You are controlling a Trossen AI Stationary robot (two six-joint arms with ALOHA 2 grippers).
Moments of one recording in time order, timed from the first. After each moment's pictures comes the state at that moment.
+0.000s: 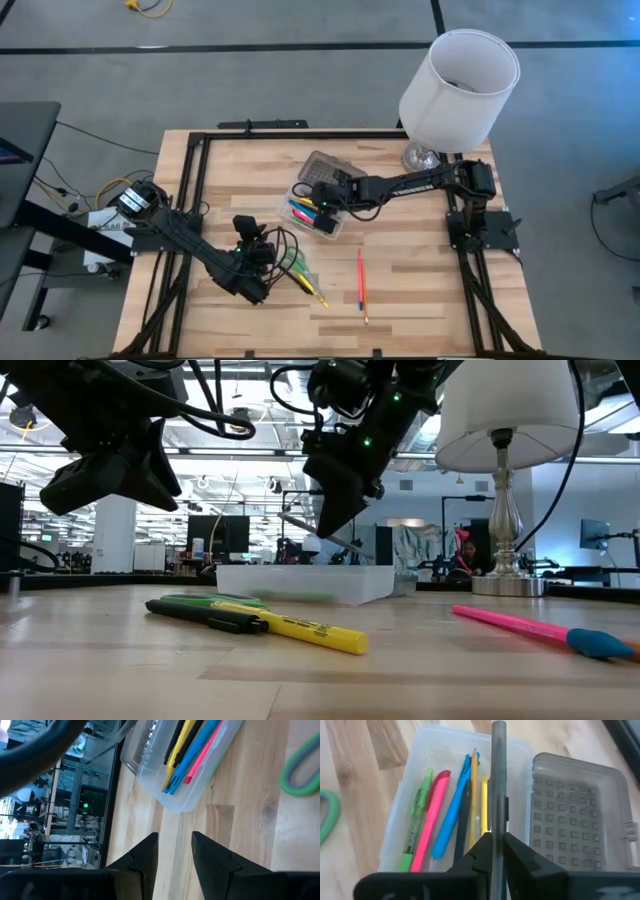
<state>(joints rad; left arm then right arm) -0.60 1.71 1.03 -1.11 -0.98 -0.72 -0.03 1.92 1.37 -0.46 0.30 0.14</state>
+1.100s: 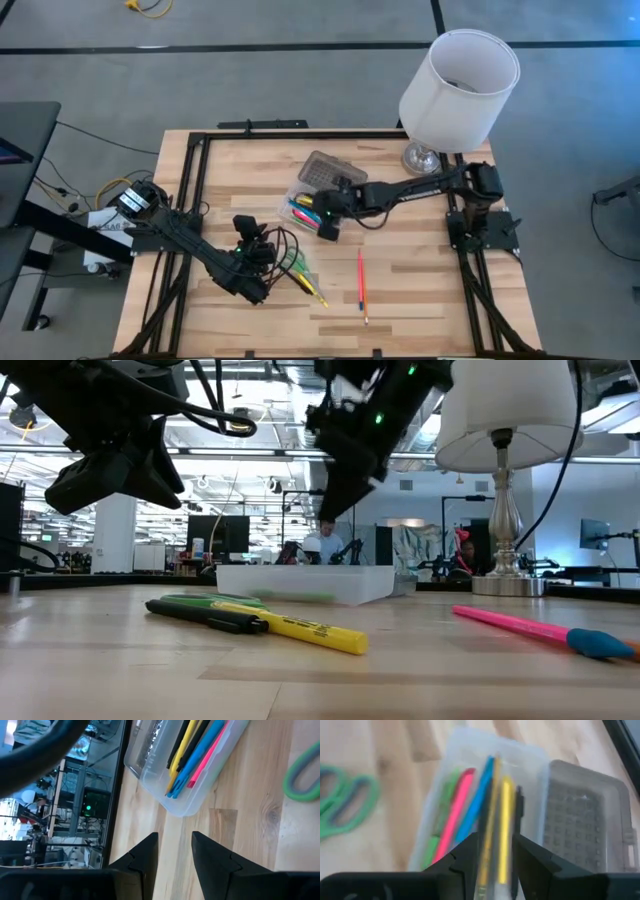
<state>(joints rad) -0.60 1.71 1.03 -1.10 -1.01 -0.72 0.04 1.87 1.37 -0.51 0.32 0.11</state>
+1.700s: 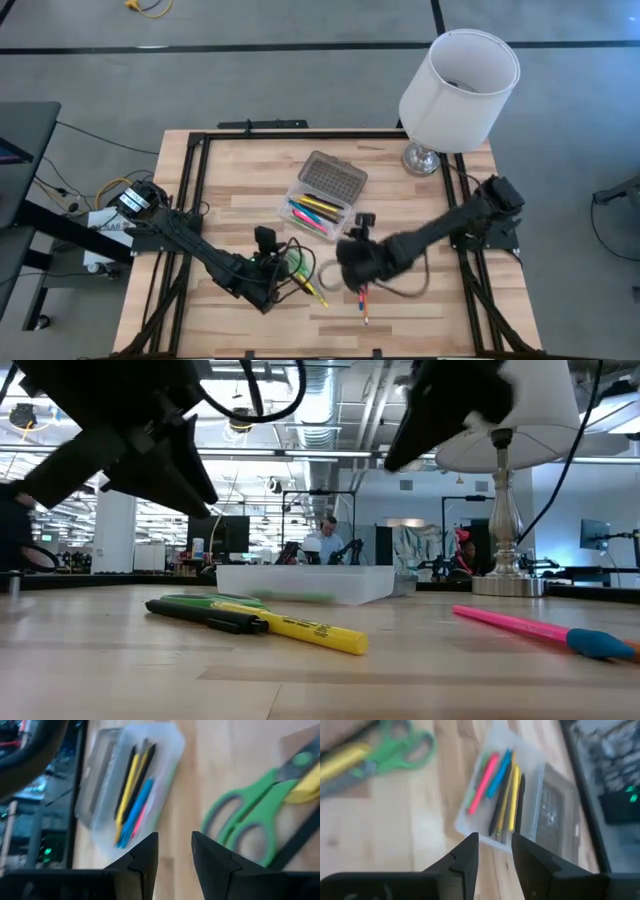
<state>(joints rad) -0.60 1.71 1.03 -0.64 -0.89 -0.28 0.45 1.80 1.36 -0.80 0.73 0.29</state>
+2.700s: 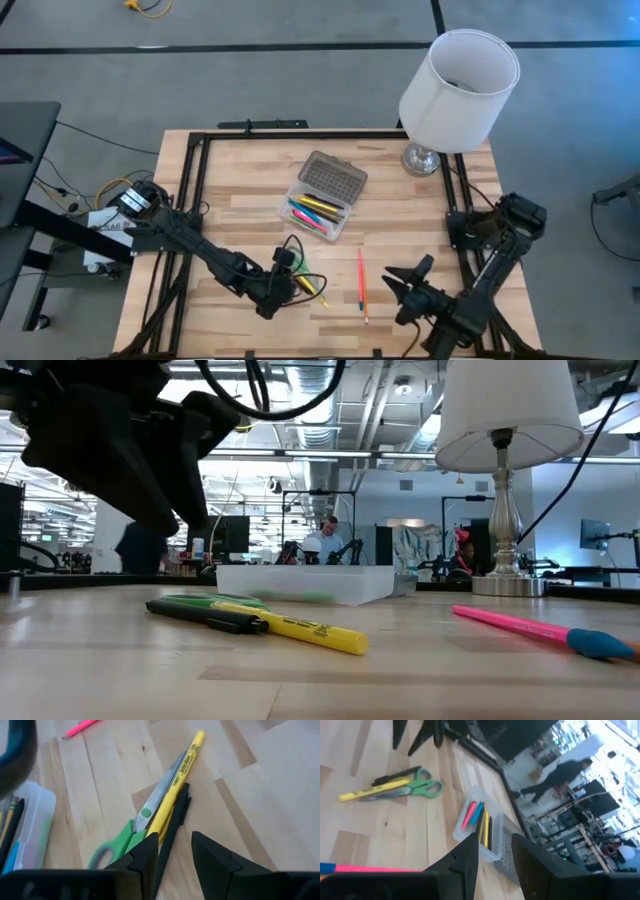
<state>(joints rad) -0.58 1.72 1.03 -0.33 -0.37 -0.06 1.02 1.79 1.28 -1.23 1.26 0.89</state>
